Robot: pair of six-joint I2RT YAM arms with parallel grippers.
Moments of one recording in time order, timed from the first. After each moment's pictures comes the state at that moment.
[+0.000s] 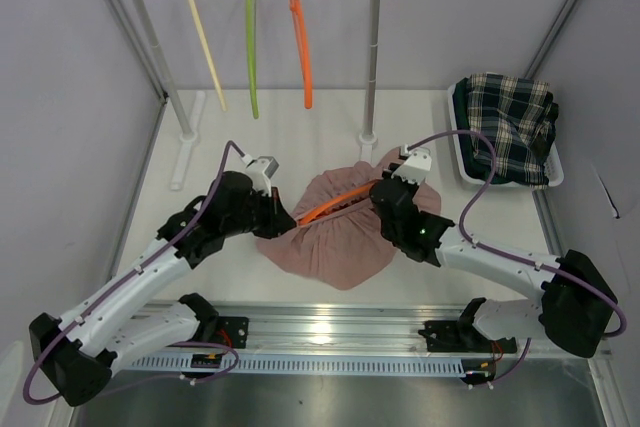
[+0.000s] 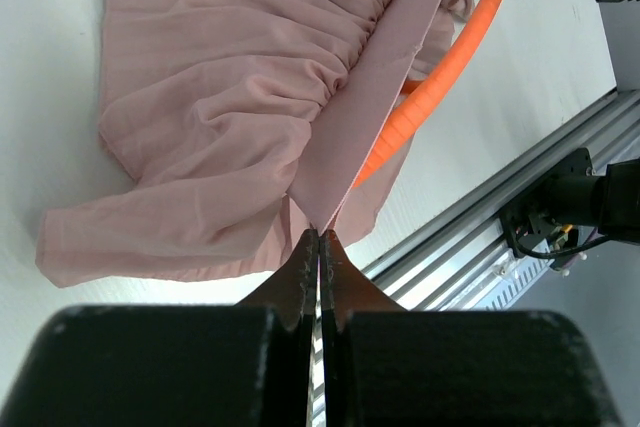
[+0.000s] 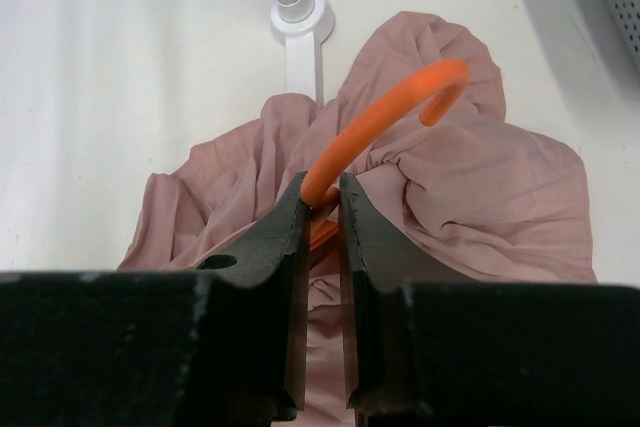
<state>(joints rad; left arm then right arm) -0.65 0.90 0.82 -0.54 0.16 -0.52 0.89 1.26 0.77 0.09 0.95 0.56</state>
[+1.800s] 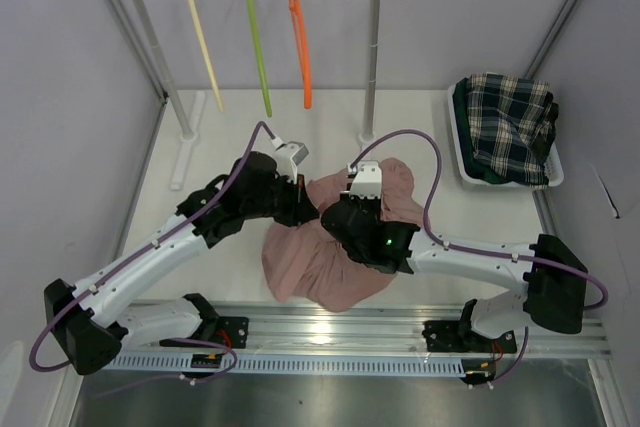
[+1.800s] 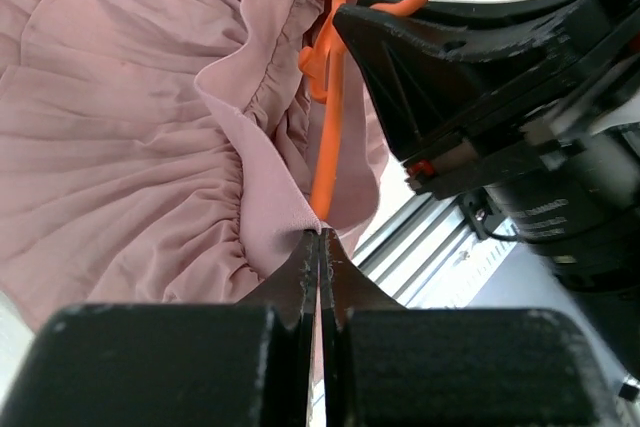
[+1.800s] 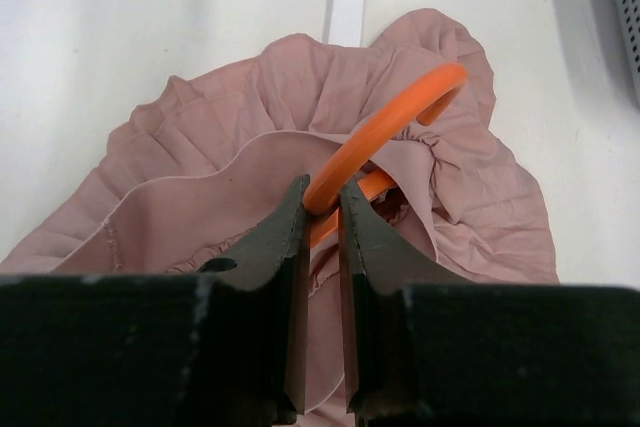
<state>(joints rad) -0.75 1.10 1.03 -0.54 0.21 -0.48 1.17 1.41 0.98 -0.22 1.11 0.58</state>
